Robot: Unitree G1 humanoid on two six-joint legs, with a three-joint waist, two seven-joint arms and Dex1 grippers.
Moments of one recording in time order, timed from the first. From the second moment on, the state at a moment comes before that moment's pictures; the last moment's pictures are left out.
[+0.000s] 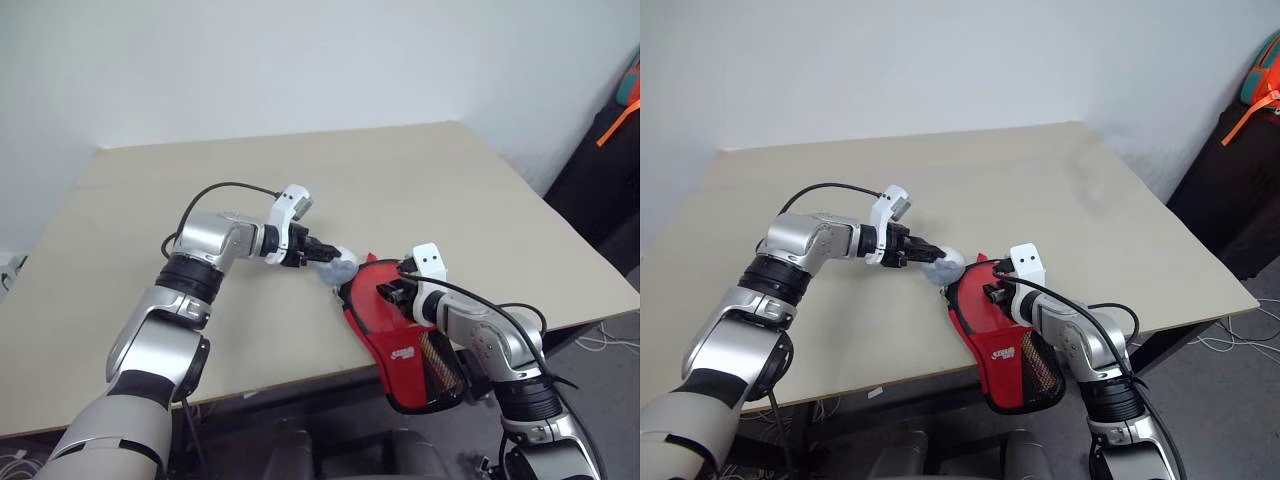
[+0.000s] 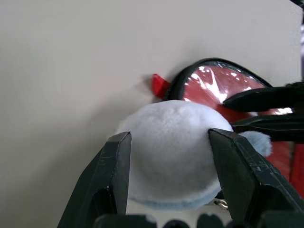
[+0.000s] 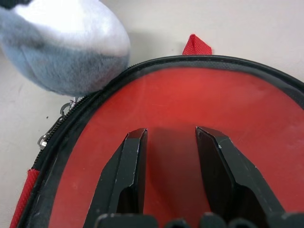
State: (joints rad) left arm -0.97 0.49 -0.33 0.60 -0.44 0.88 -0.93; right arm -0.36 -0.23 0.14 -0.16 0.39 0.97 0.21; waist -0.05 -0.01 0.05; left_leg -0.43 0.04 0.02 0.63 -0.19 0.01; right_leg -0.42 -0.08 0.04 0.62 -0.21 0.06
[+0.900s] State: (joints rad) left arm -0.95 0.41 -0.29 0.66 -0.28 0.89 -1.04; right arm -0.37 -0.21 0.14 -0.11 0.30 0.93 0.22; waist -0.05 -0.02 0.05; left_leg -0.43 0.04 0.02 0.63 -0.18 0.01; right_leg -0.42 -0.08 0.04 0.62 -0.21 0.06
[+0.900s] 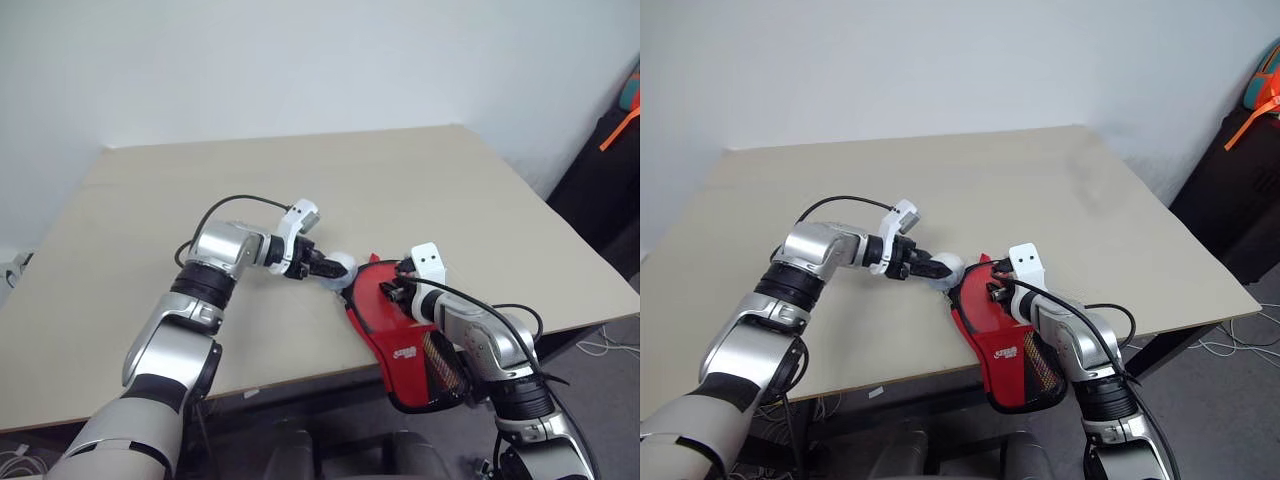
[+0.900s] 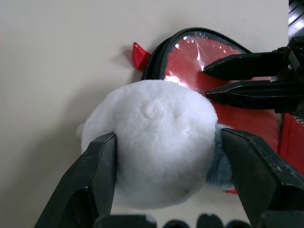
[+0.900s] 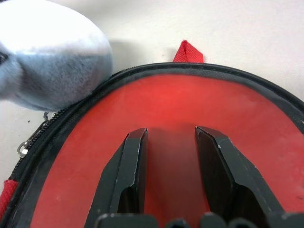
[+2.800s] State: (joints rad) left arm -1.32 -0.01 0.08 1.38 -0.07 0.28 -0.44; right arm -0.33 -0.16 0.18 -0.22 0.18 1.08 0.20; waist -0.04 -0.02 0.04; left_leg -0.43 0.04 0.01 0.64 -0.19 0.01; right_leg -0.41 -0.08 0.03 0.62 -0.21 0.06
